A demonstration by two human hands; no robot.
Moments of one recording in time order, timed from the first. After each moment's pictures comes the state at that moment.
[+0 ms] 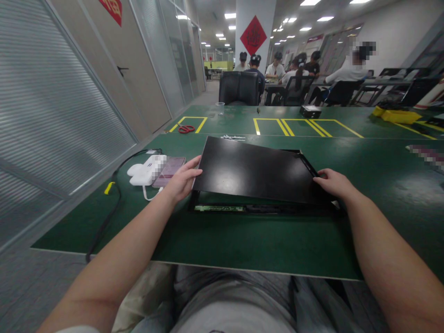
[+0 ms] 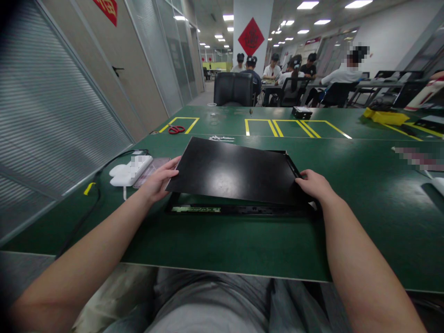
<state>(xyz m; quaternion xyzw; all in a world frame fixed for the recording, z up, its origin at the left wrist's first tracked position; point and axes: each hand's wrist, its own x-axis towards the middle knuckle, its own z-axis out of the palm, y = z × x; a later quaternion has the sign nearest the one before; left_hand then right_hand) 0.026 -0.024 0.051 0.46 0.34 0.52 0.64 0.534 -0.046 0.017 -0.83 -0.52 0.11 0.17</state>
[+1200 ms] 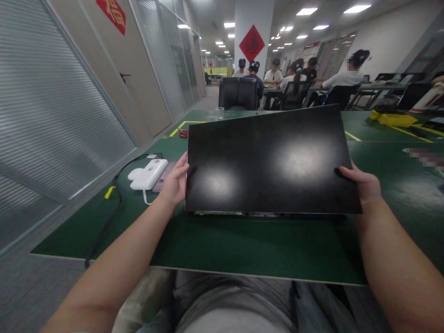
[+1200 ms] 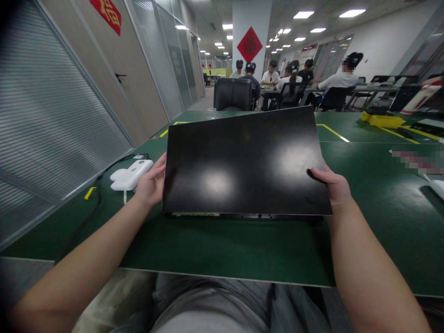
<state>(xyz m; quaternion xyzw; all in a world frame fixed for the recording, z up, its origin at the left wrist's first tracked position) 0.020 -0.024 0.058 0.43 0.32 0.60 0.60 0.489 -0.102 0.080 -0.55 -0.40 0.42 0.60</state>
